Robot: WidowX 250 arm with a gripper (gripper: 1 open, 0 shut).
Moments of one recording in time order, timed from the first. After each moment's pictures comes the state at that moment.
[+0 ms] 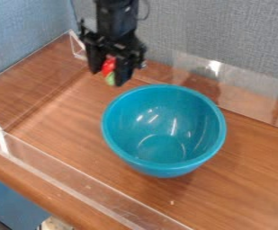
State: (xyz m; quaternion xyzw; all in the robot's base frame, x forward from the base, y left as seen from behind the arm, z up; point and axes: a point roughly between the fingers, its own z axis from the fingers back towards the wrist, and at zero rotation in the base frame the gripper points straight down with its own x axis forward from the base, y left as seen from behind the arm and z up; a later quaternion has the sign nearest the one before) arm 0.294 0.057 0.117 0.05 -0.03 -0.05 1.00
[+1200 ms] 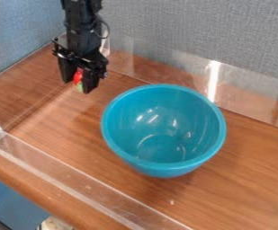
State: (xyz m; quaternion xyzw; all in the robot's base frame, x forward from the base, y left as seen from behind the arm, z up) arm 0.321 0.126 0.064 0.05 0.00 -0.04 1.00
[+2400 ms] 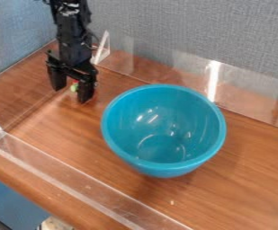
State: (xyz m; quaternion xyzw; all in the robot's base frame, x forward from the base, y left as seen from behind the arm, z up) arm 0.322 0.147 0.039 0.05 0.01 -0.04 1.00
